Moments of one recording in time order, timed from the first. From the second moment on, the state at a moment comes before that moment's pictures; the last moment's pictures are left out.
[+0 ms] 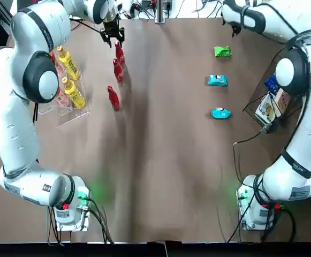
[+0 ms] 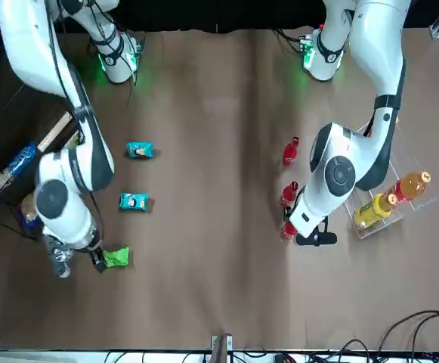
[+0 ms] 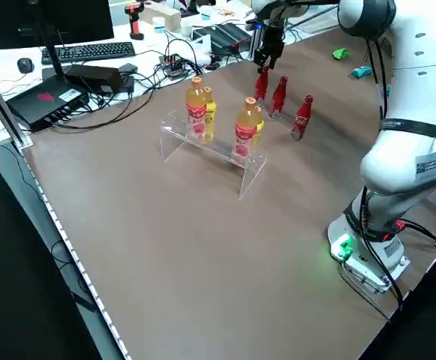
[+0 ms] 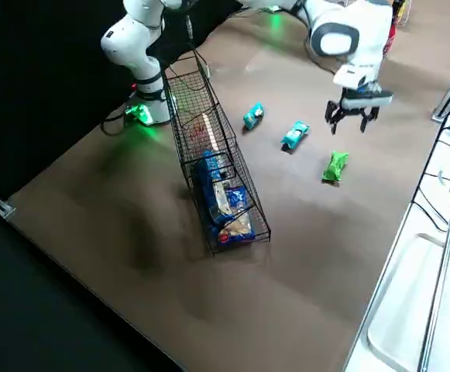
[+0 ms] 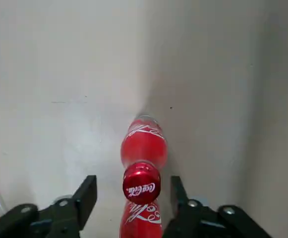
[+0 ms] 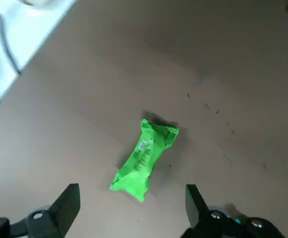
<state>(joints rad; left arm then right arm) -0.28 0.54 -0.11 -1.53 0.06 2.07 -0.41 0.09 0.63 0.11 -1.41 -0.30 2.13 1.28</state>
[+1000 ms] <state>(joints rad) -0.29 0.55 -0.11 -1.53 0.08 2.07 -0.41 0.05 0.81 0.10 -1.40 -0.29 2.23 1.45</state>
